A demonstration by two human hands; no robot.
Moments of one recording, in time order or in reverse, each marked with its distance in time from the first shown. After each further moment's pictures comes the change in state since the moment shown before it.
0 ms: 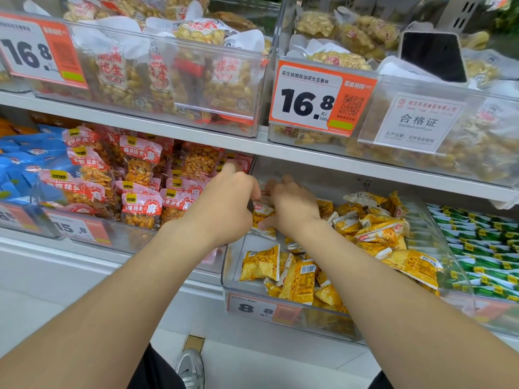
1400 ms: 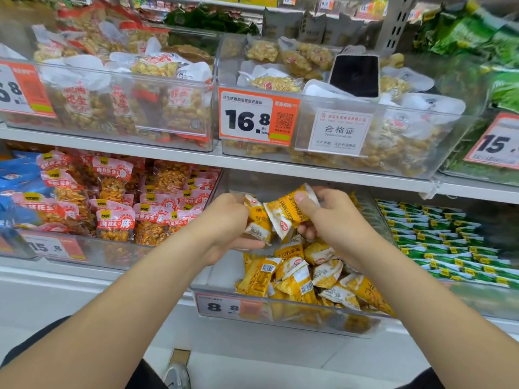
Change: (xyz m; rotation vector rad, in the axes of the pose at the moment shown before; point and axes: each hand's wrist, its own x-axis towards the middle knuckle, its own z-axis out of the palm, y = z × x) left_hand -0.014 0.080 0.007 -1.091 -0.248 -0.502; right_hand -0.114 0.074 -0.076 1.099 0.090 0.298
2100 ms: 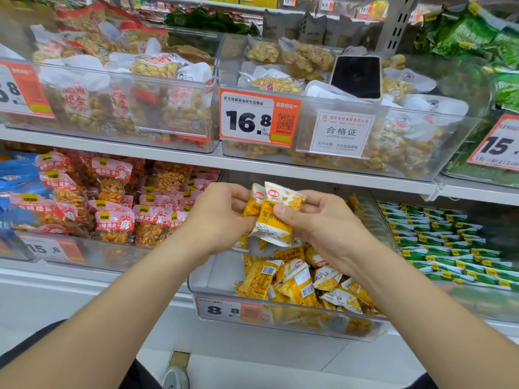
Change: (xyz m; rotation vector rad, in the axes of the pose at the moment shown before) left_hand 0.000 -0.004 -0.021 0.436 0.120 0.366; right_hand -0.008 -0.002 0.014 0.472 -0.155 0.005
